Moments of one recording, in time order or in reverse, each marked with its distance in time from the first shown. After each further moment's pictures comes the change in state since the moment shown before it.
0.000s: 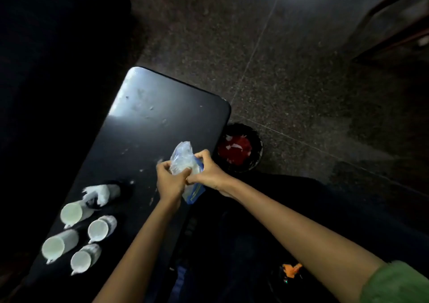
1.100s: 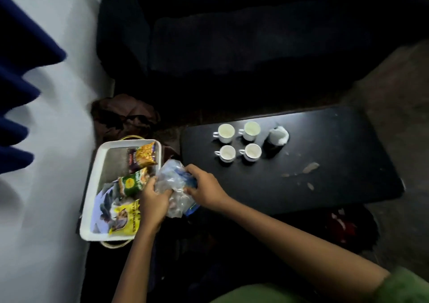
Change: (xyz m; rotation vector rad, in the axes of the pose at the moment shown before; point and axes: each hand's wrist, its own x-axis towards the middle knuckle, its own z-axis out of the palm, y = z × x) left_hand -0.239 -0.339 -0.357 -0.537 0.778 -0.100; right_hand -0.207 0.108 0.425 -1.011 -0.759 -0.672
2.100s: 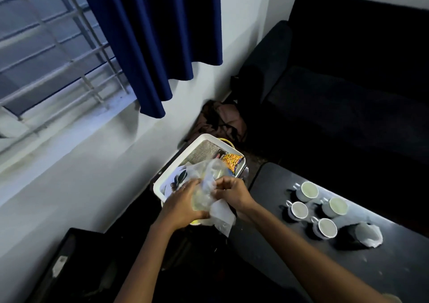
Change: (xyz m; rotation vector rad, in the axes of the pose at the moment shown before) left_hand -0.032 -0.046 -0.098 0.484 0.029 0.022; right_hand 0.038 -0.071 0.070 0.387 -0.427 0.025
